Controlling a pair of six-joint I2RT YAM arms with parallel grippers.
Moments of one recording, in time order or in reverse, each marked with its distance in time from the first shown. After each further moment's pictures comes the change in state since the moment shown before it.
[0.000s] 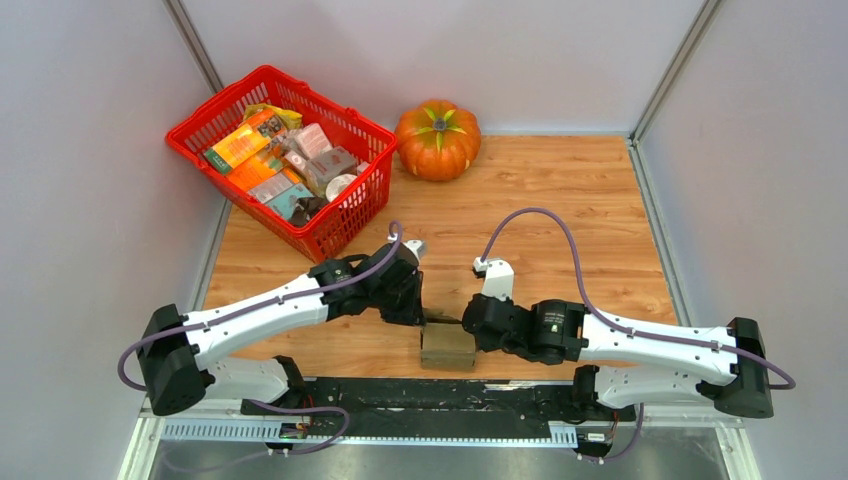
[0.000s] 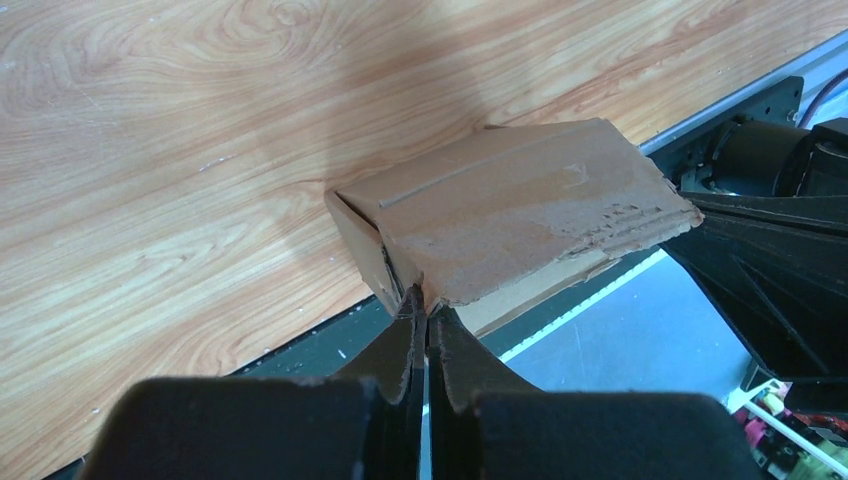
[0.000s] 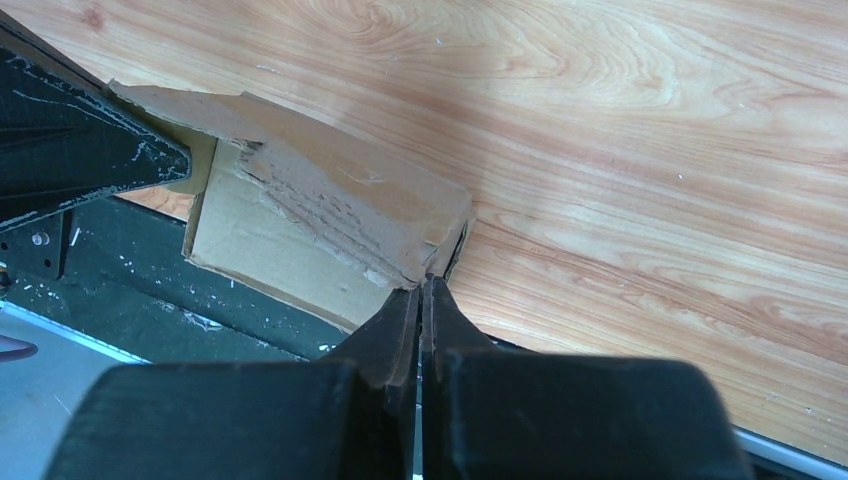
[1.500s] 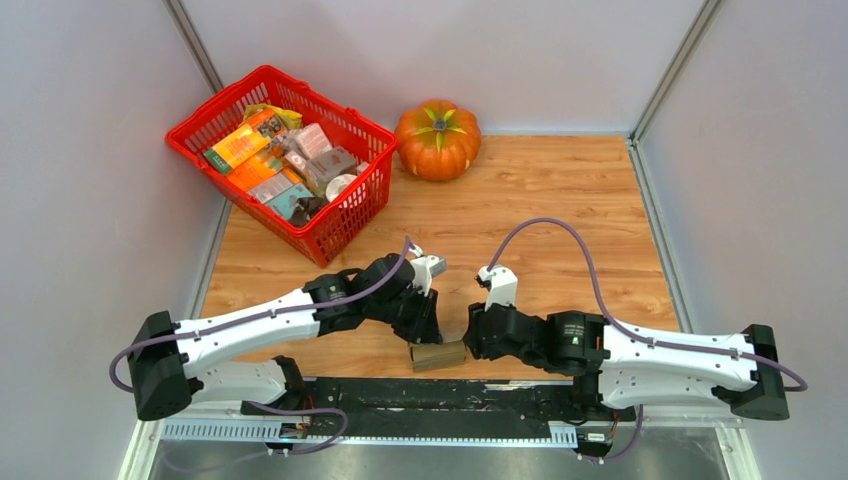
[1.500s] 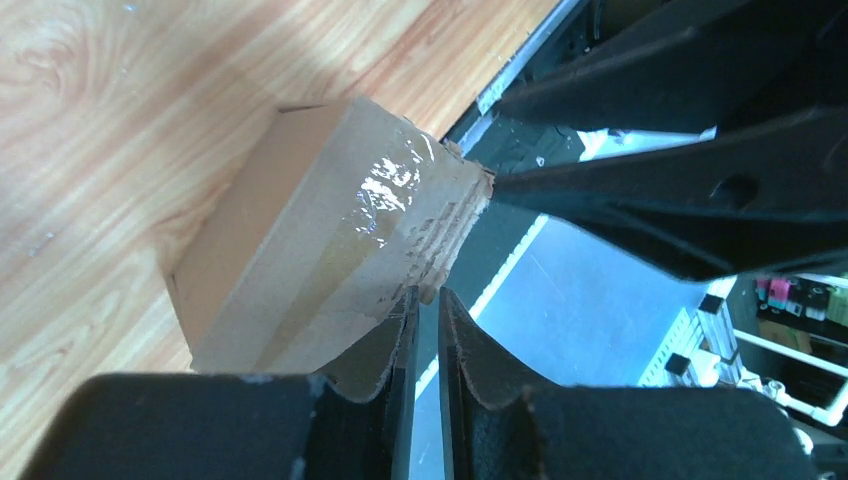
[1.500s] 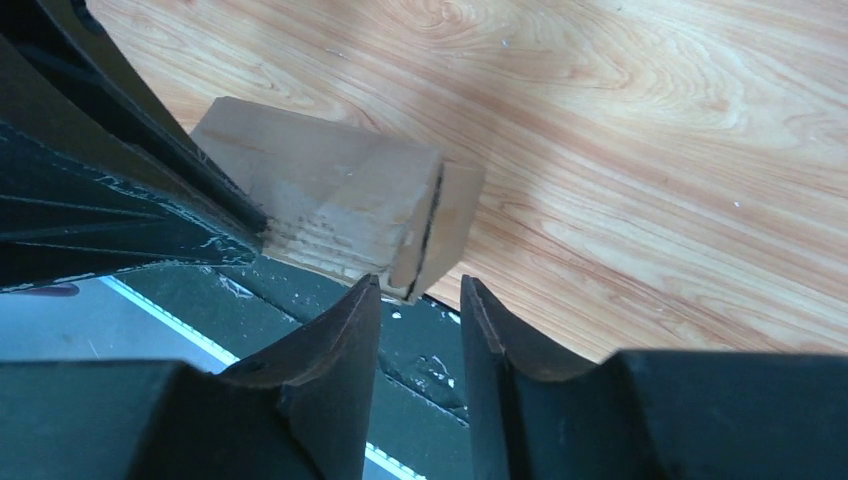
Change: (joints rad) left arm -0.055 -0.066 -0.097 0.224 0.200 0.170; right arm 0.050 -0.119 -0.103 0.129 -0.019 -0.063
